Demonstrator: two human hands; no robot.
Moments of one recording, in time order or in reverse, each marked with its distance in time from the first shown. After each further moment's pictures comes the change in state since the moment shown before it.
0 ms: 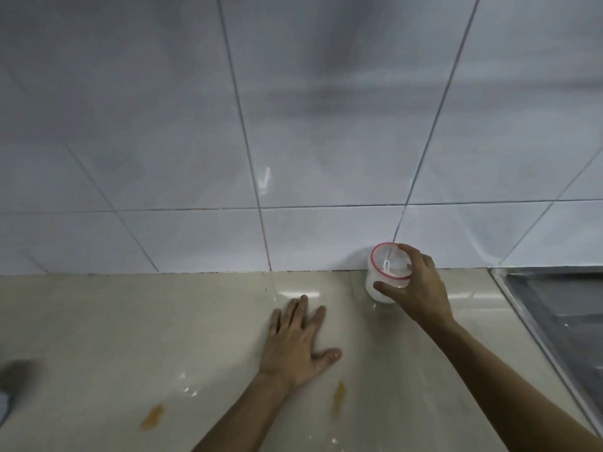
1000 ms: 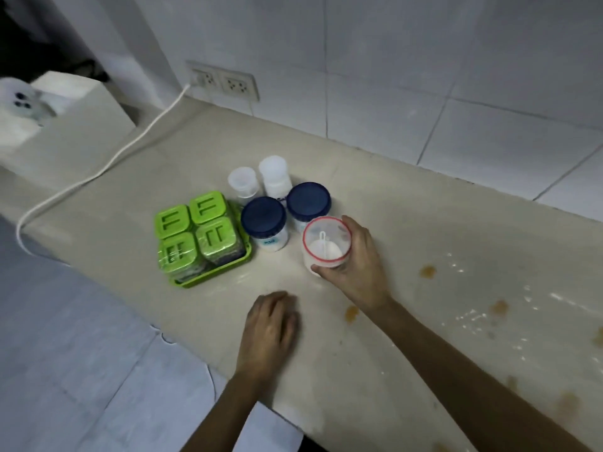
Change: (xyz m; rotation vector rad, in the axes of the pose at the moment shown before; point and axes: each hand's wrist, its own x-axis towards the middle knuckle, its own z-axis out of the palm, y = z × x) left_hand -0.435 -0.269 0.023 -0.301 0.458 -0.563; right_hand -0.305 -0.385 0.242 0.360 -0.551 -0.371
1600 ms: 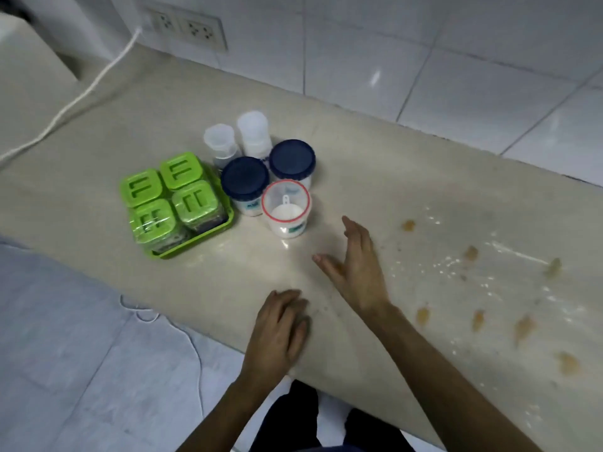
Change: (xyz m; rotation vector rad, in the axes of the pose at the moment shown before) left_hand -0.060 0.007 0.010 -0.221 -0.038 0.194; right_hand -0.071 0.003 0.010 -0.267 -0.004 0.080
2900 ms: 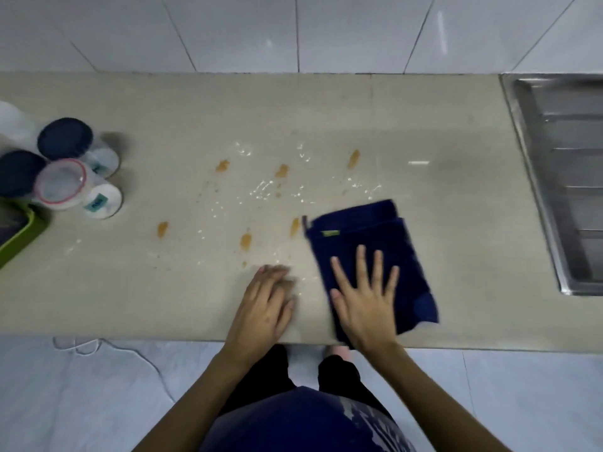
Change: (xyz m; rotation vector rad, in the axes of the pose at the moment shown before) left_hand -0.032 0.214 0.137 0.153 -0.305 0.409; right_hand -0.265 0.226 -0.137 -0.561 -0.048 0.383
